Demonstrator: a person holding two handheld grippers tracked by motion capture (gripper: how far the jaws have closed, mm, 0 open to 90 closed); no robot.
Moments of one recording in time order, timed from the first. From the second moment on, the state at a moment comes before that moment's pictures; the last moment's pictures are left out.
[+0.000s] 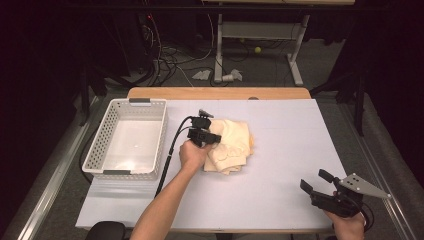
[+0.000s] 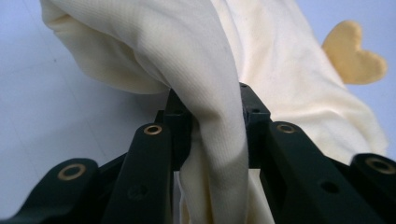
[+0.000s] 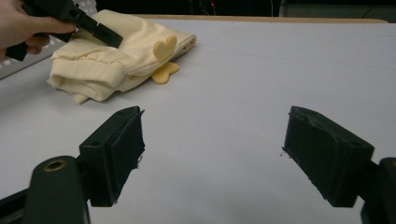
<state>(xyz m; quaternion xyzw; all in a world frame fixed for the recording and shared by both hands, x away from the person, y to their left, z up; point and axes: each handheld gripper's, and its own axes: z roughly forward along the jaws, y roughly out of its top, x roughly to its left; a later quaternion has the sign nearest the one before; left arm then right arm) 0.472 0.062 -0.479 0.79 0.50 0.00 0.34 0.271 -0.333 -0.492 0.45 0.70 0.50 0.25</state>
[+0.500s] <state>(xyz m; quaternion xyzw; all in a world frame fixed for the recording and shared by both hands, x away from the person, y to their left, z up) 0.461 0.053 -0.452 0.80 0.47 0.01 0.37 0.270 -0.334 -0.492 0.45 0.70 0.50 0.25</state>
